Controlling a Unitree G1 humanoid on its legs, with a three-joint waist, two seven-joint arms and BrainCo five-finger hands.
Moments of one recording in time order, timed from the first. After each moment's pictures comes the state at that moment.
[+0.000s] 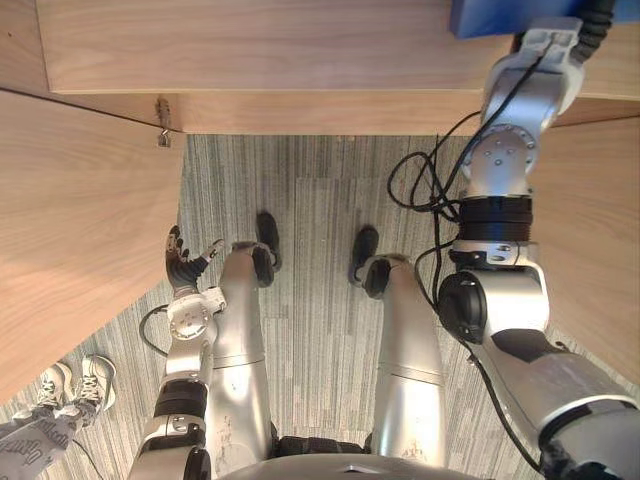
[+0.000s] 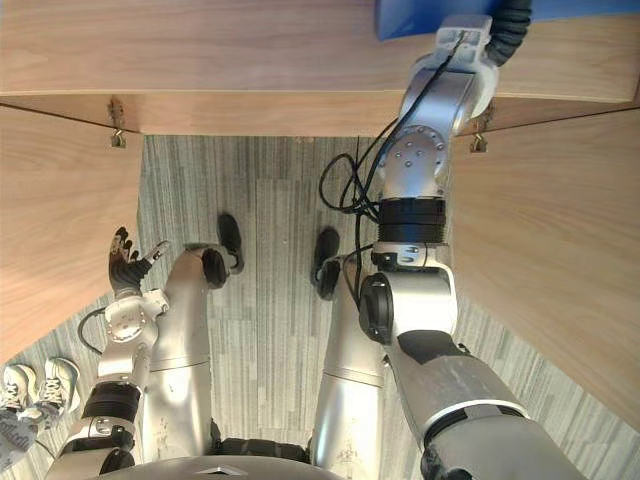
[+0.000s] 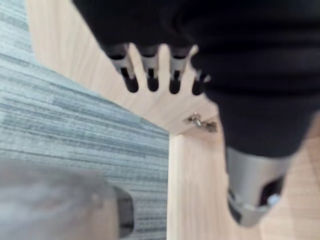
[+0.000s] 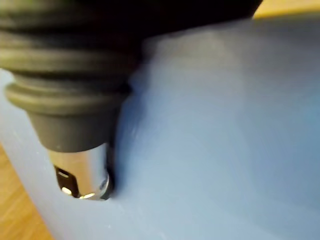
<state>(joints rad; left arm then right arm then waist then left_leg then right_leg) -0.22 0.03 0.17 0.40 -0.08 -0.16 0.34 -1.17 -0.24 -0.27 0.33 1.07 -0.37 -0.58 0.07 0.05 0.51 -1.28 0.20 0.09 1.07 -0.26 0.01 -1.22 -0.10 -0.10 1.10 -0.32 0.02</state>
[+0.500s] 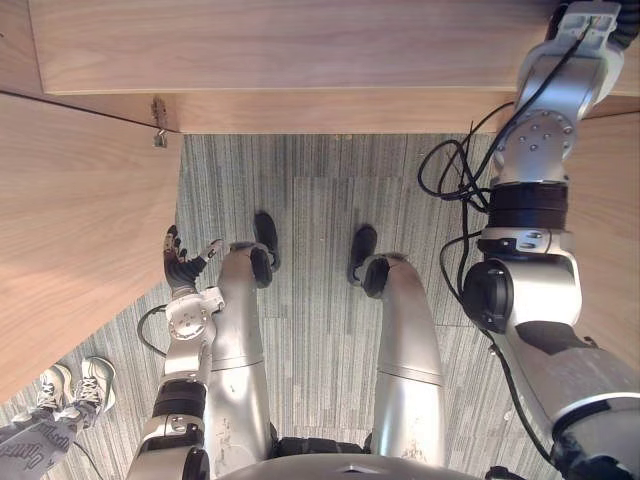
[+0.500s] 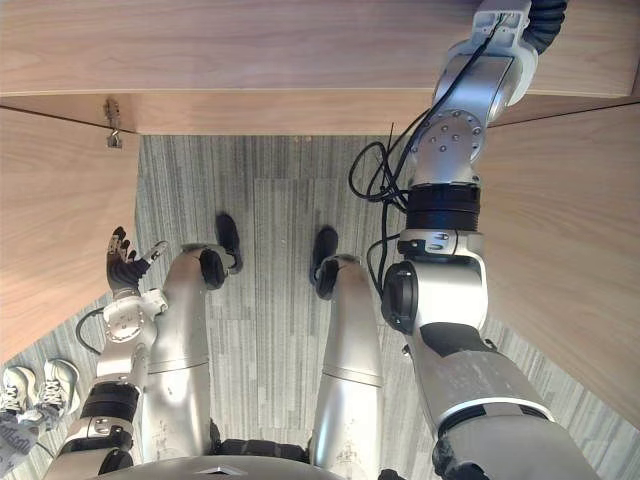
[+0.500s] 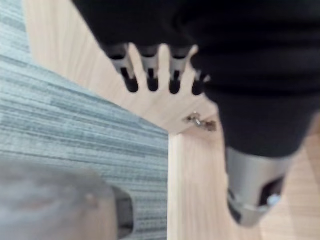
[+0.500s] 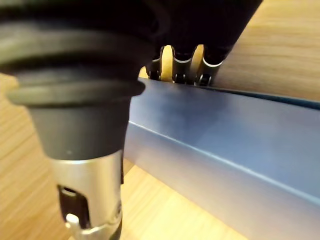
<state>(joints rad) -0.22 0.04 0.17 0.41 -0.08 -0.16 0.35 -1.20 -0.37 -0.25 0.42 1.09 -0.34 -0.56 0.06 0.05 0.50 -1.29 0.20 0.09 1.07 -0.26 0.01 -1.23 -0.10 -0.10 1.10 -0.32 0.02</state>
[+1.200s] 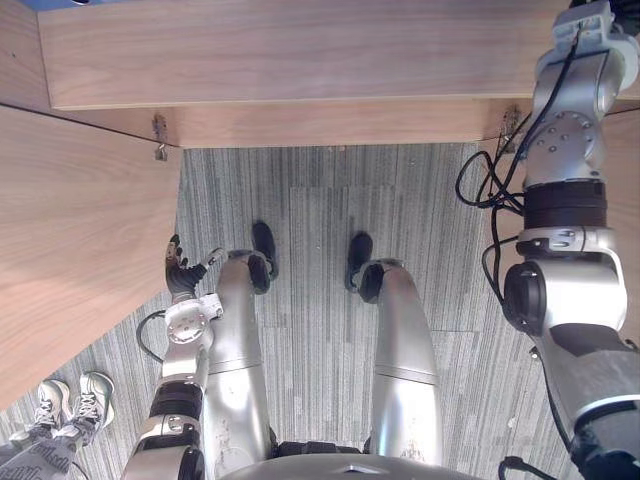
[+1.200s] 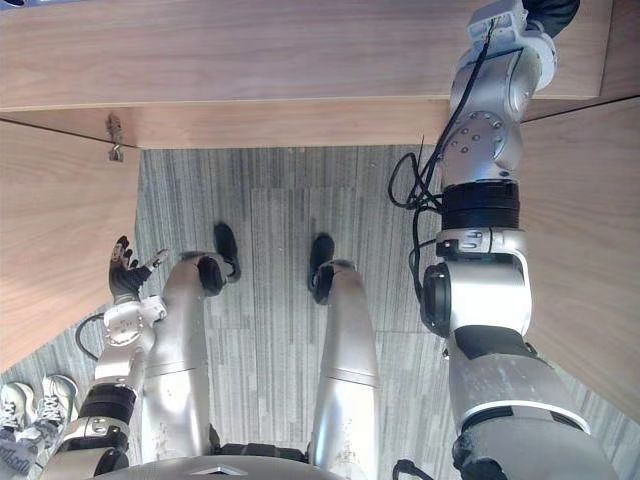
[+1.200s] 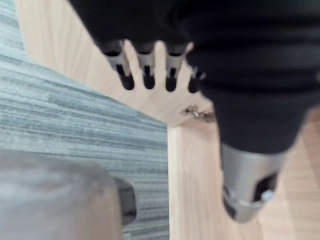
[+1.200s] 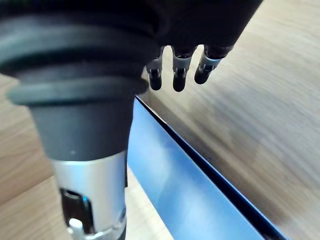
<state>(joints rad) -0.22 0.08 0.16 0.49 -0.09 -0.16 0.32 -1.18 -0.55 -0.09 0.51 0.98 -0.22 -0.44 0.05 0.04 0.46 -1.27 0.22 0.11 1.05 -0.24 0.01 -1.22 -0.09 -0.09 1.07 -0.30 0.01</state>
